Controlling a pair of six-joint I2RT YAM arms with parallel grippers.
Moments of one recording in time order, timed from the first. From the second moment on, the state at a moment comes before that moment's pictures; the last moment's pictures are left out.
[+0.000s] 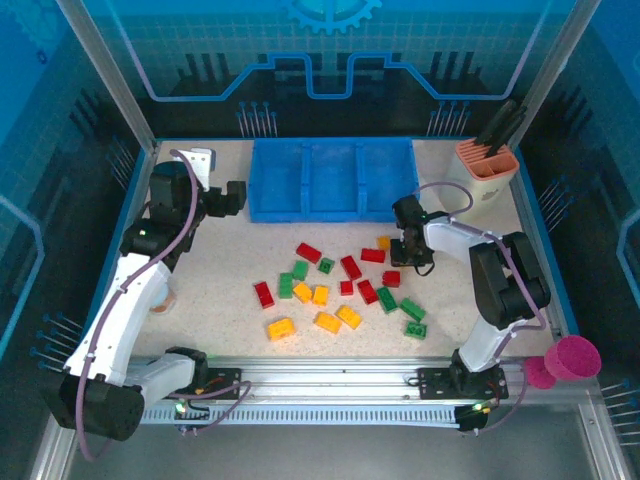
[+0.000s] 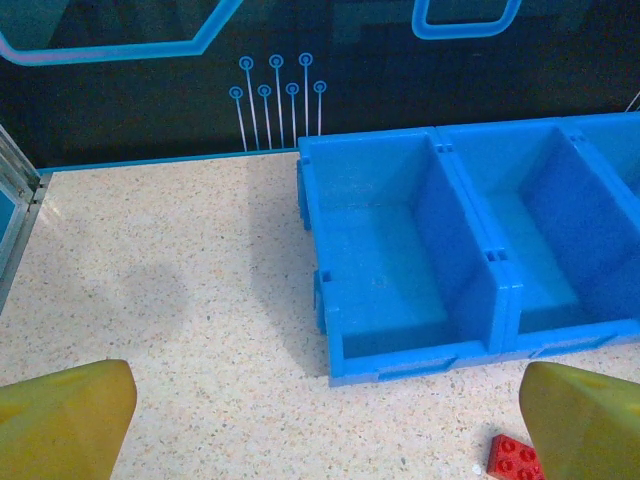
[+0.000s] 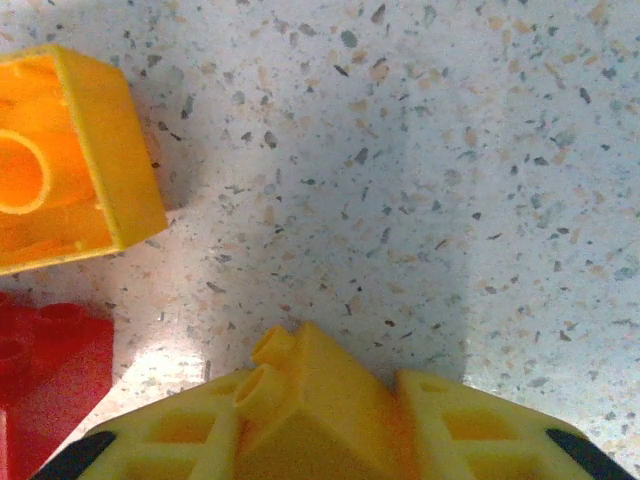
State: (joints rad) left arm -0.13 1.09 1.12 -0.50 -0.04 -0.06; right arm 0.31 1.73 1.00 -0.63 0.06 0.33
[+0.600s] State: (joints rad) left arm -0.13 1.12 1.11 -0.49 -0.03 -0.05; right arm 0.33 1.67 1.29 -0.73 0.05 0.25
